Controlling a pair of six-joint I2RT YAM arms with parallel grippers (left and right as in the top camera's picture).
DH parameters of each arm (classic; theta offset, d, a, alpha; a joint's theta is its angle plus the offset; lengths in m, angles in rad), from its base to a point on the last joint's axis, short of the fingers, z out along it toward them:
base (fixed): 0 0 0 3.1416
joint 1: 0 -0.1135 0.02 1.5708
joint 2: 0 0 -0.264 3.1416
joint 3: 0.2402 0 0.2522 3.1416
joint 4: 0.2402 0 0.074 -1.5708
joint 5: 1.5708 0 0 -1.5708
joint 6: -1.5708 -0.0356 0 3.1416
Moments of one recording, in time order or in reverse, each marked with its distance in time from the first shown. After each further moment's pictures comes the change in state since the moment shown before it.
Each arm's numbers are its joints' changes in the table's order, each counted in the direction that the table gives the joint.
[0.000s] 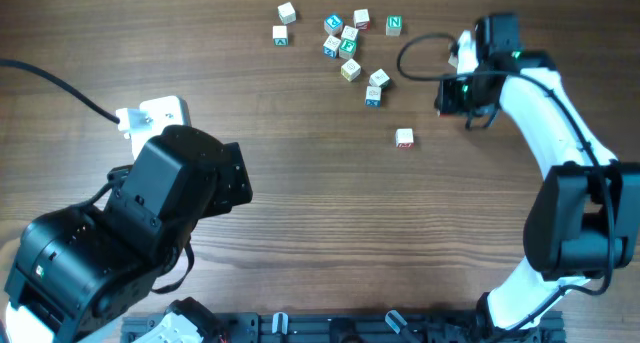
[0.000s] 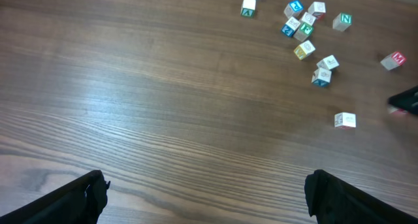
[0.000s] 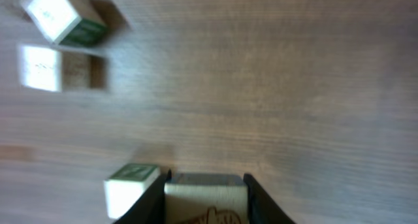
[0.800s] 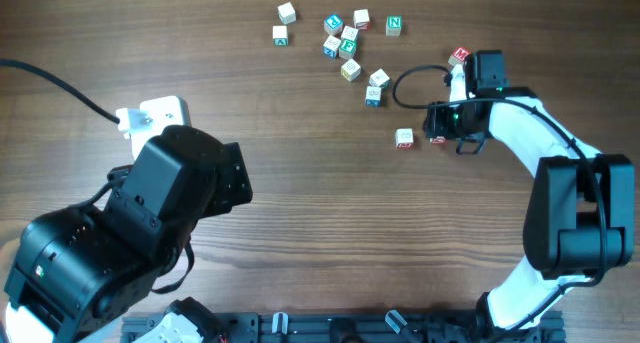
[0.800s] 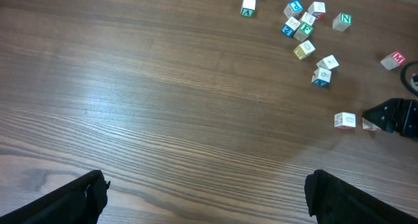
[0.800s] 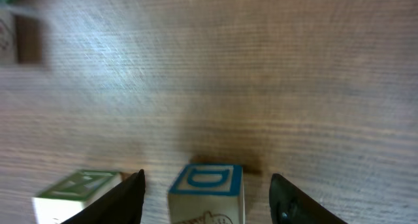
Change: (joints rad) left arm 0.000 0.000 0.000 0.000 0.000 0.000; right arm 0.000 0.004 -0.192 -0.198 -0.002 -0.032
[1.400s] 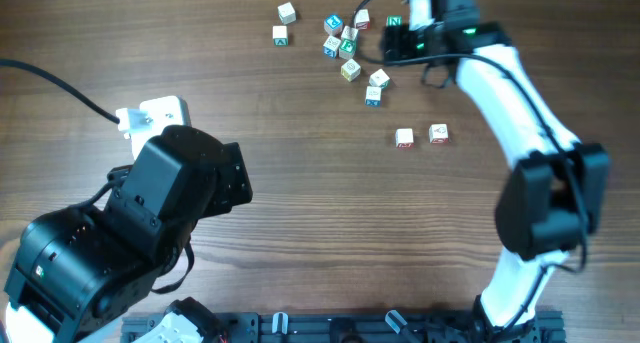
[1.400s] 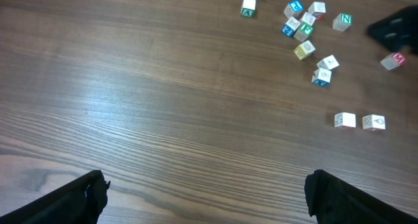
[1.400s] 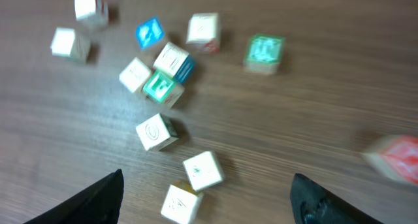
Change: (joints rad) left arm 0.000 0.000 0.000 0.001 0.000 0.000; right arm -0.183 0.134 0.500 0.021 0.018 0.042
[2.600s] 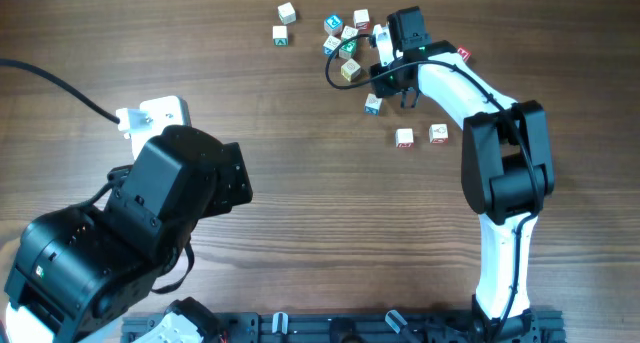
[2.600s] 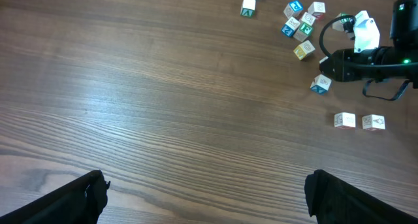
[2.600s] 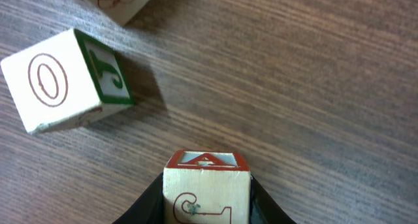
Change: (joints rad) left arm 0.000 0.000 0.000 -0.001 0.000 0.000; right arm -0.046 0.256 0.010 -0.032 0.060 0.146
